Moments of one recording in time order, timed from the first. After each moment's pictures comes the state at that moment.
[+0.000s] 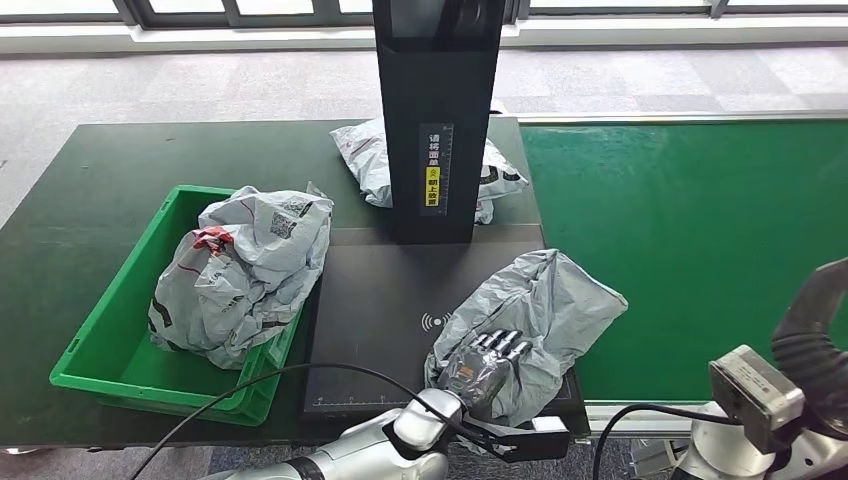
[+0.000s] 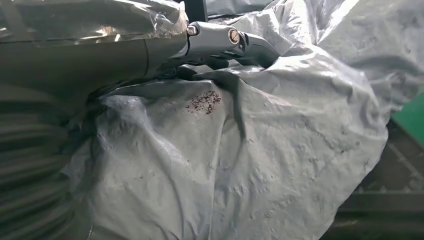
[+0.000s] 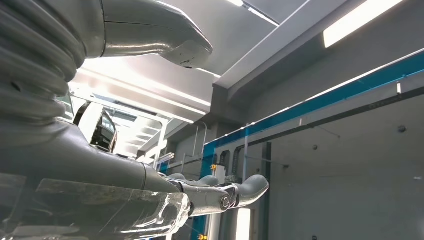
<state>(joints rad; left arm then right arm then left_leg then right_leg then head) -0.58 -0.38 -1.30 -0.44 -0.66 0.37 0.32 -0.12 0.31 -0.40 -1.97 0.79 -0.70 -0.70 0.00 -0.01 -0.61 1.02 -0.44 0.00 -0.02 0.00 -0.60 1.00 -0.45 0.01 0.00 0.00</state>
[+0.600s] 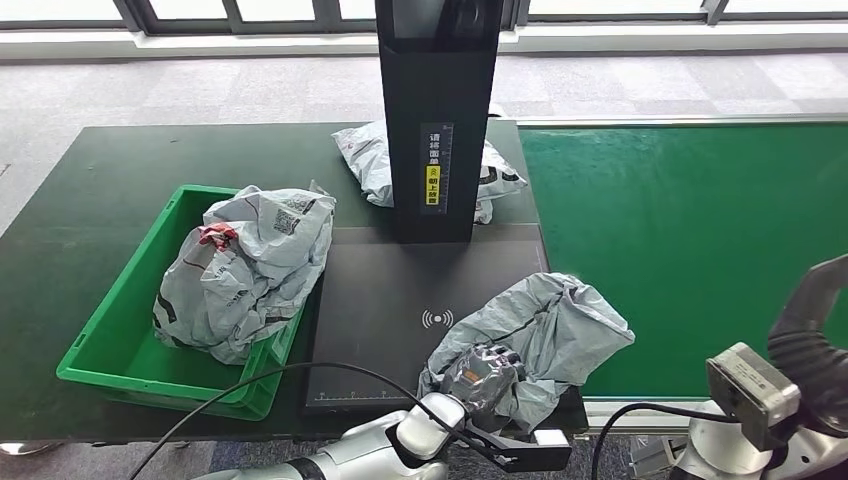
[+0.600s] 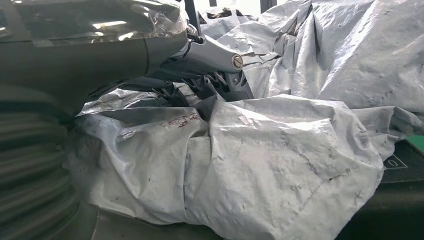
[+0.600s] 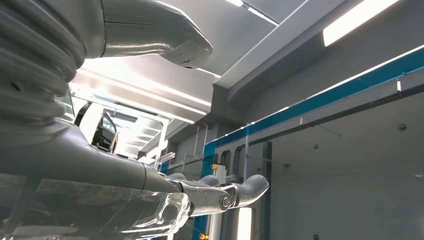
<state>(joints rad) -0.59 -0.38 -1.35 -0.43 -0.69 0.36 0.34 -0.12 0.31 -0.40 -1.96 0.79 -0.70 -0.70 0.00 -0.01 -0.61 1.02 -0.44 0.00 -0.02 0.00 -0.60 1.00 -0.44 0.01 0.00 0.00</state>
